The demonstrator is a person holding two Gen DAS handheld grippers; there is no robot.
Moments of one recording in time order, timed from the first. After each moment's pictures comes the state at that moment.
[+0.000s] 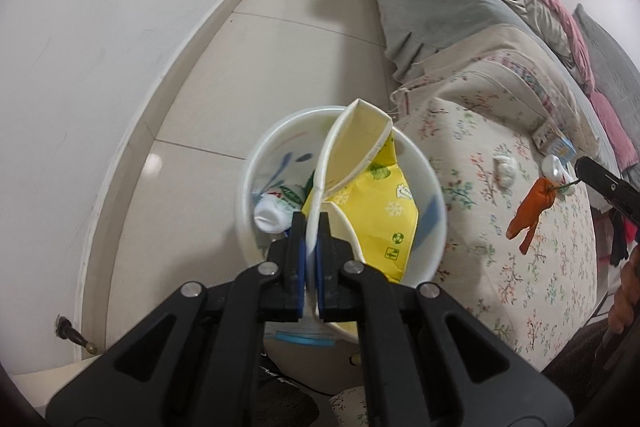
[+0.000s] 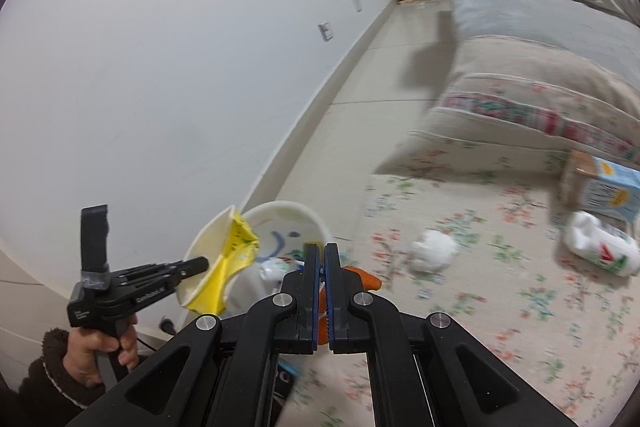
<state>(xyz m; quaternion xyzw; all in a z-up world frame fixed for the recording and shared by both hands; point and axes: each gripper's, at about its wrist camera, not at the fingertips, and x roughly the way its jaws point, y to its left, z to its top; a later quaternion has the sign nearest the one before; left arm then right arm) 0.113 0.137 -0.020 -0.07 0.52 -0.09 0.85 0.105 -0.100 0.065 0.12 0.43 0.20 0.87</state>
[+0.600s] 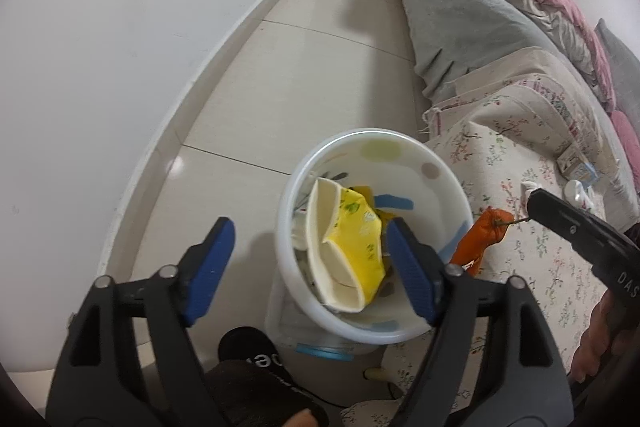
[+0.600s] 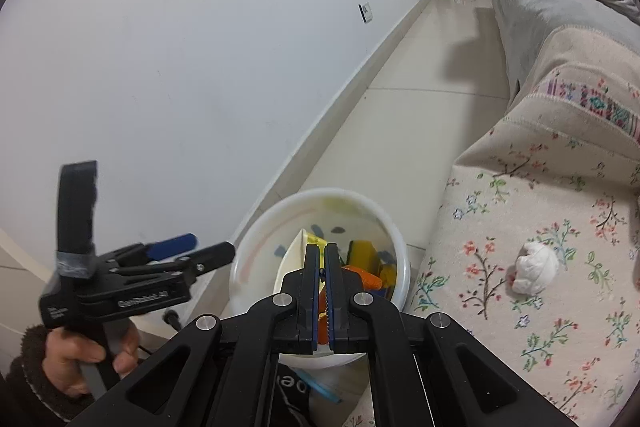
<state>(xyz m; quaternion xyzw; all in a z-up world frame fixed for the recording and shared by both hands) 0.120 0.156 -0.015 -0.06 0.50 -0.04 0.86 0.123 -0.023 0.026 0.10 0.44 0.24 0.86</state>
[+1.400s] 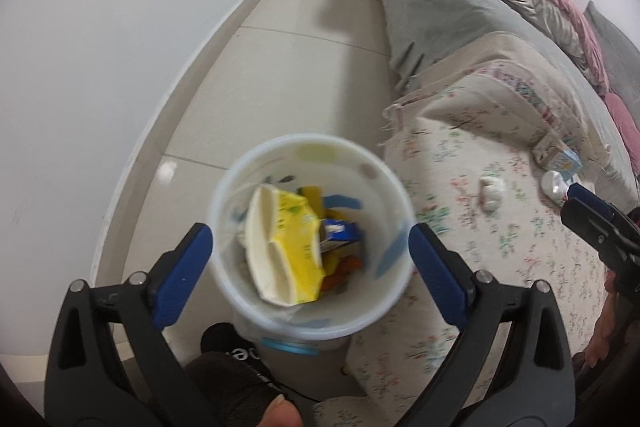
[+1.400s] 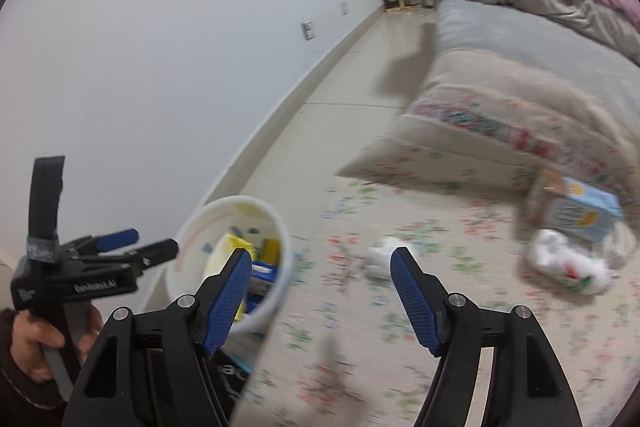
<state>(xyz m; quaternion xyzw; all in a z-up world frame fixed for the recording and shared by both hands) 0.119 0.094 0.014 -0.04 0.51 -0.06 0.86 0.097 -0.113 0.061 0.06 0.43 0.14 0.89</state>
